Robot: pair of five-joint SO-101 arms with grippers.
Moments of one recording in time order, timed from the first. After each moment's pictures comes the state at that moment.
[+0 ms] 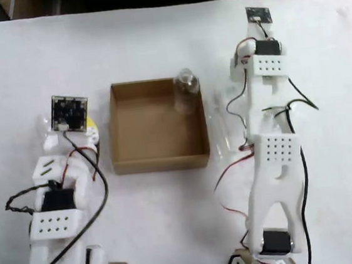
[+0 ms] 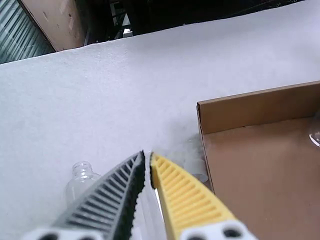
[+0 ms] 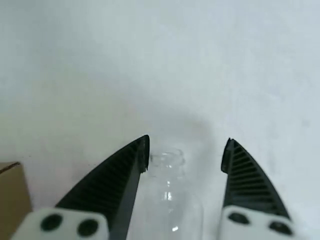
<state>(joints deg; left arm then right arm) -6.6 -54.5 73.1 18.8 -8.3 3.5 64.7 -70.6 82.4 1.5</state>
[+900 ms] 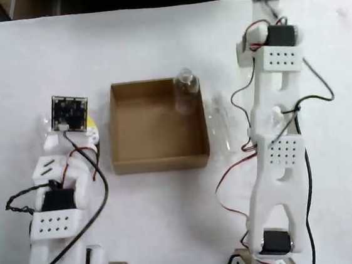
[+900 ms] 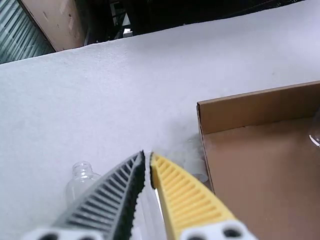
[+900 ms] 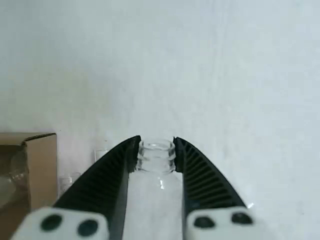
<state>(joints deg) -6.6 -54.5 73.1 18.8 -8.3 3.8 56.8 -85.8 96.9 9.1</state>
